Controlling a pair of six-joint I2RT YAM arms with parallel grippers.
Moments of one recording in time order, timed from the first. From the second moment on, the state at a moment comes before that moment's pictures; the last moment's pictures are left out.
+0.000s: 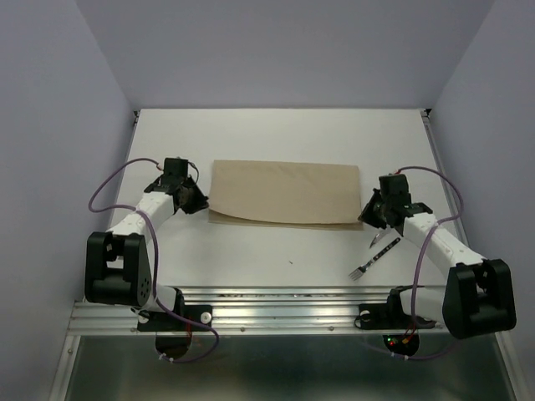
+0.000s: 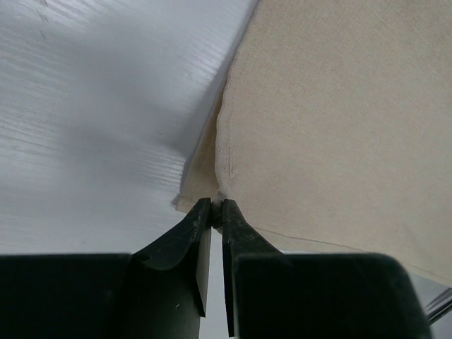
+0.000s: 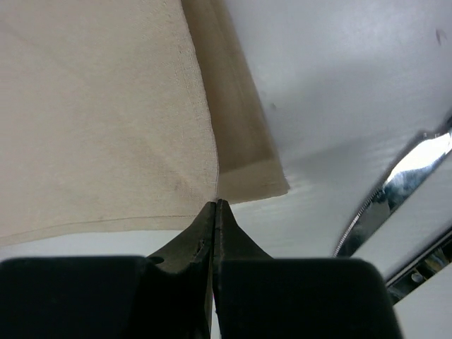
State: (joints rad) left arm -0.10 1.41 0.86 -0.41 0.06 -0.66; right arm 0.15 1.20 0.73 -0.38 0.03 0.65
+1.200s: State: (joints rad) left arm -0.10 1.47 0.78 -0.35 0.12 -0.67; right arm 0.15 1.19 0.58 -0.38 0.08 0.69
